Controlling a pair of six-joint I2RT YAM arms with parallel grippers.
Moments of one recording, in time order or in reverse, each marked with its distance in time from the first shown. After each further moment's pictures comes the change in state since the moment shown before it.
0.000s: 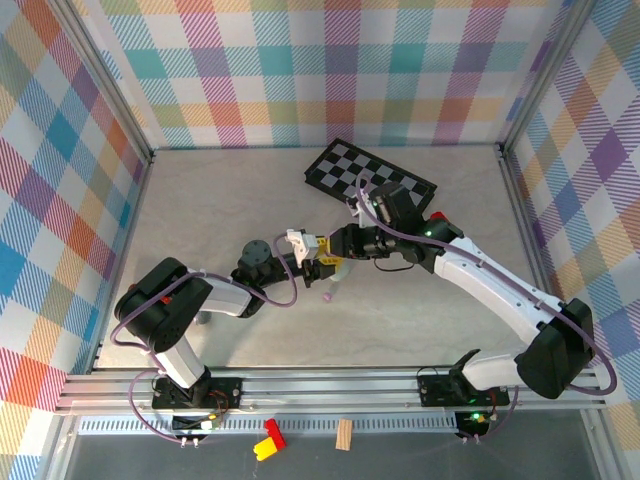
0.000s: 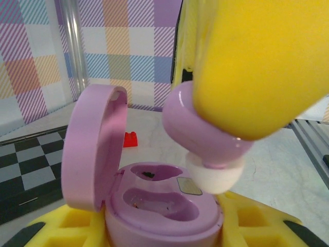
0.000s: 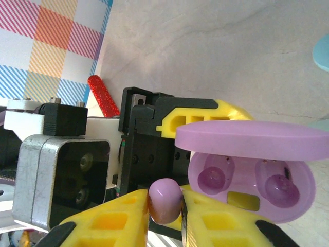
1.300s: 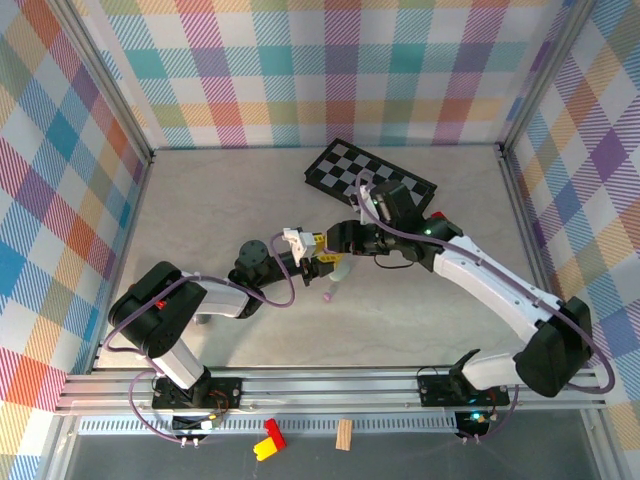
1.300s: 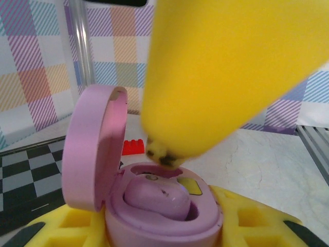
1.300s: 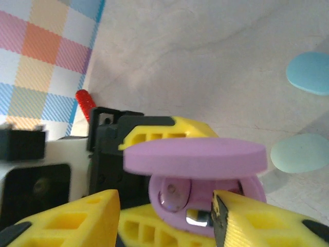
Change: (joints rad) left arm 0.011 -0.041 -0.010 -0.005 -0.027 -0.001; right arm -0.008 -0.010 -0.006 0.020 0.060 -0.014
